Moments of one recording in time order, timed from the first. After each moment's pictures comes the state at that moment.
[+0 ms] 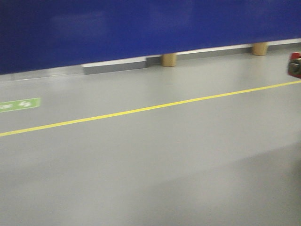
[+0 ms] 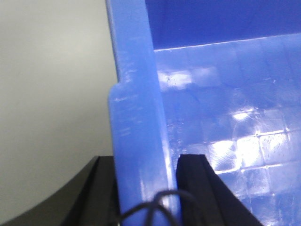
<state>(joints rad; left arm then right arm) -0.02 1.15 -1.54 -0.06 1.29 -0.06 0.25 1.16 -1.65 0.07 1.23 0.03</state>
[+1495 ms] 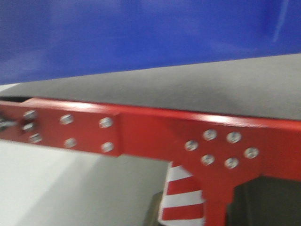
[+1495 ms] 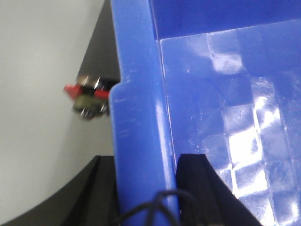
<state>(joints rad) -0.03 1.15 -1.54 0.11 1.27 -0.06 0.26 1.16 -1.64 0.15 1.23 0.04</state>
